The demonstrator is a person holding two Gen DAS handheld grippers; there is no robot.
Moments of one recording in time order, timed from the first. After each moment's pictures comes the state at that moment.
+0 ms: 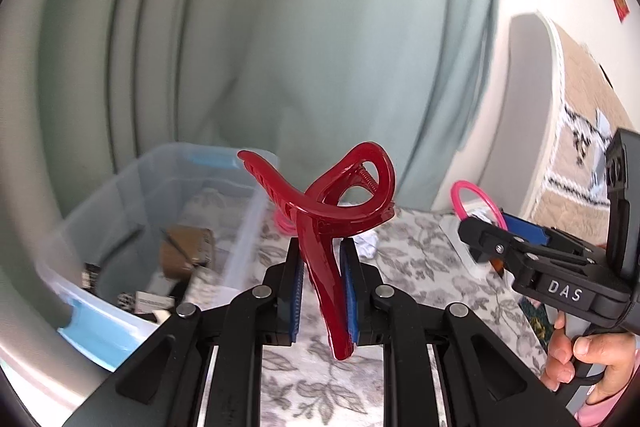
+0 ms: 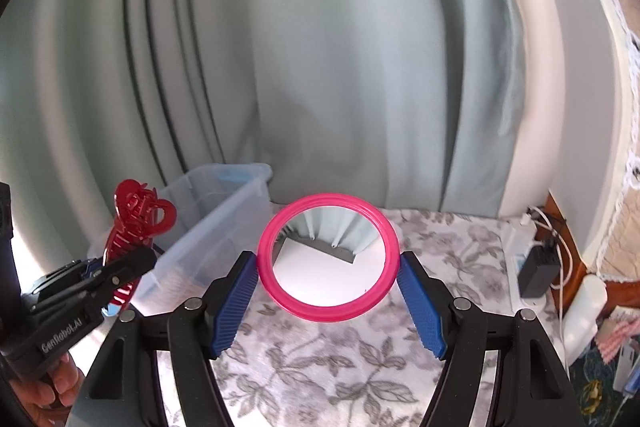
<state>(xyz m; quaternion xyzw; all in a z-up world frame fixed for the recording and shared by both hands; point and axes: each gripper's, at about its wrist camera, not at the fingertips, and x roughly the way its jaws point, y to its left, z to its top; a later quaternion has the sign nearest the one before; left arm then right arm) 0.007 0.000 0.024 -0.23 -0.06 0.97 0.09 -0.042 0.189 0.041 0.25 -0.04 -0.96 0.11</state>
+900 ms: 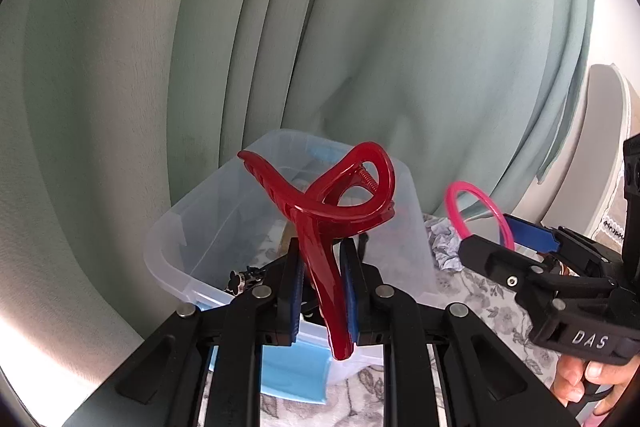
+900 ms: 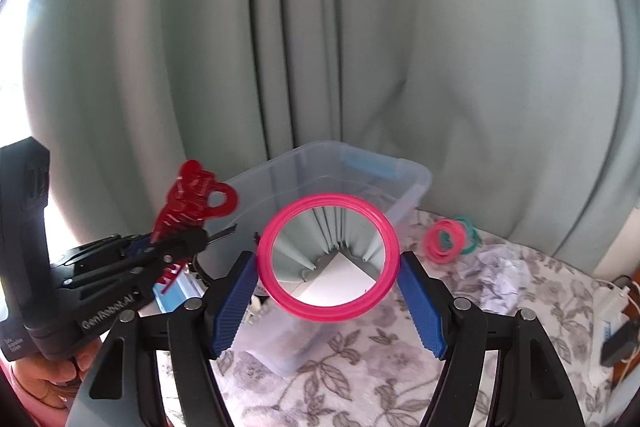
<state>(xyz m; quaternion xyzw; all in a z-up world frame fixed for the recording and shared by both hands) -0.019 -0.117 0.012 -0.26 -0.11 0.96 0.00 -0.086 0.039 0.040 0.27 0.05 -0.93 0.25</state>
